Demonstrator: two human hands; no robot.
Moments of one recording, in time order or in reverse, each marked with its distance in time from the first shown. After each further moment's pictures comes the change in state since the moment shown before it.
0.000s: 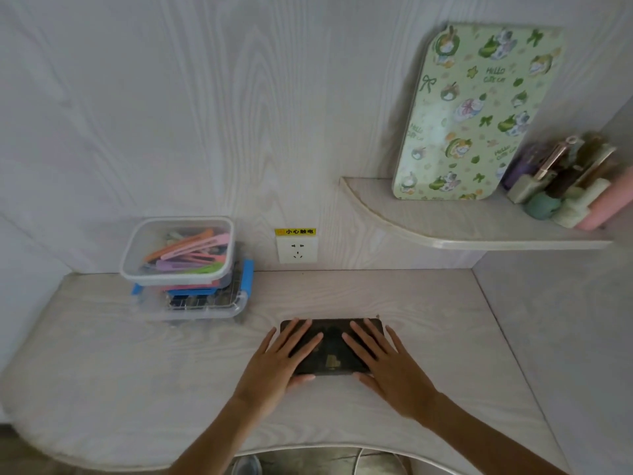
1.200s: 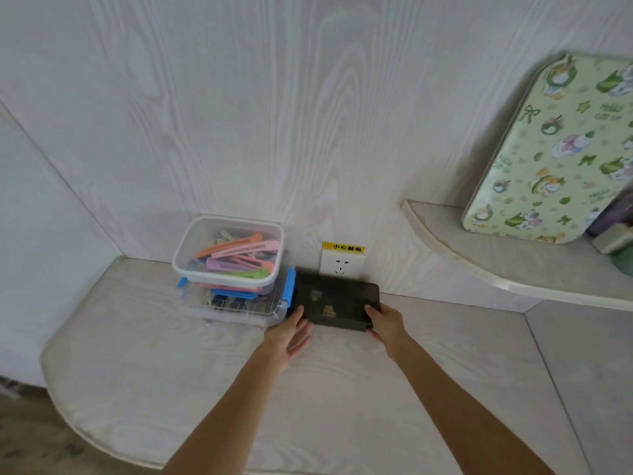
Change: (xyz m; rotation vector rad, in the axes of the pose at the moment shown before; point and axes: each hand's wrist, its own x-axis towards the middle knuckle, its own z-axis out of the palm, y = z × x) left_hand 0.045 -0.050 -0.045 -2.137 0.212 -1.374; right_hand 0.146 -0.027 -0.058 1.516 0.089 0.915
